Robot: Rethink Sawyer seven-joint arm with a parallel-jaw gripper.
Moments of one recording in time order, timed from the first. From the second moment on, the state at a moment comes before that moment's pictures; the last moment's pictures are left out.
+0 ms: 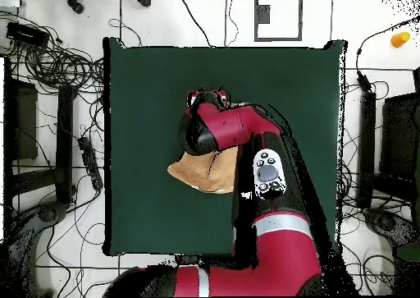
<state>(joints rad) -0.14 -0.43 0.09 1.32 -0.50 0.14 2.02</state>
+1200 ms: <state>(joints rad) -0.15 -0.32 0.09 1.31 -0.50 0.17 2.02</state>
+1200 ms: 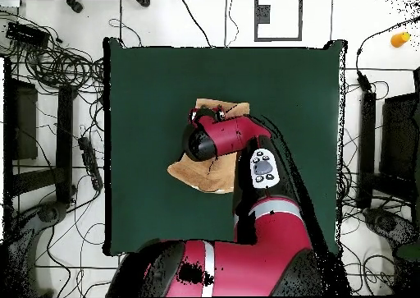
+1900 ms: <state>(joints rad) -0.14 -0.32 0.09 1.31 -0.50 0.17 2.02</state>
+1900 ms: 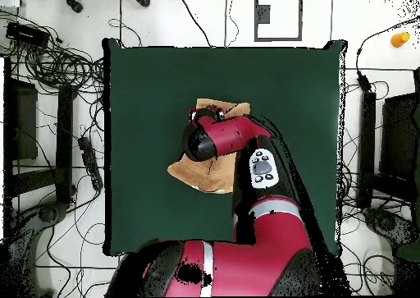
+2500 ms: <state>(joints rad) -0.14 -0.32 0.07 1.31 -0.50 0.17 2.02</state>
